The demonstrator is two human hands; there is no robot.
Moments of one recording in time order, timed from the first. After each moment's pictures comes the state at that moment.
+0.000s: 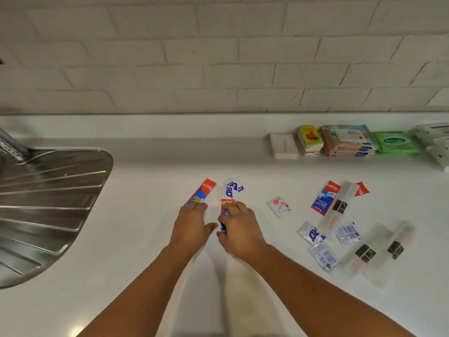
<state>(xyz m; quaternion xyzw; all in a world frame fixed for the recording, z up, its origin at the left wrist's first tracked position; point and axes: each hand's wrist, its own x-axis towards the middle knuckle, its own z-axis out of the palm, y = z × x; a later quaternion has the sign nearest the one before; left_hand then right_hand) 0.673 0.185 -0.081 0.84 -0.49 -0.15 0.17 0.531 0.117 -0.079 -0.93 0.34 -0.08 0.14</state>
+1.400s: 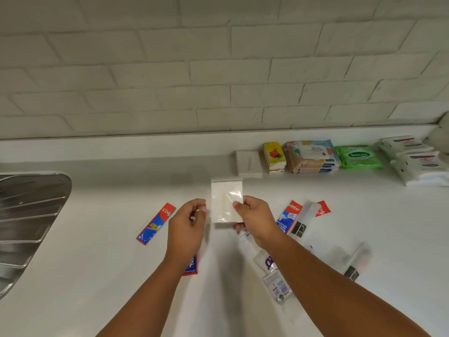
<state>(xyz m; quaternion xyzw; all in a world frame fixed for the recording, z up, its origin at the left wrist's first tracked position) 0.586 0.102 -0.033 0.76 -0.38 -0.19 0.49 0.443 -0.010 -0.026 -0.53 0.48 -0.24 0.66</state>
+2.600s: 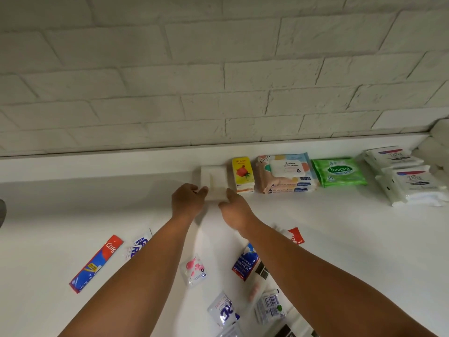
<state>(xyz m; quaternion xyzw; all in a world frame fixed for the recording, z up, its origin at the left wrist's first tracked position) 0.574 -0.124 -0.070 0.86 -0.34 -0.21 0.32 0.428 -0.160 -0.054 -0.67 0.50 -0.12 0.54</state>
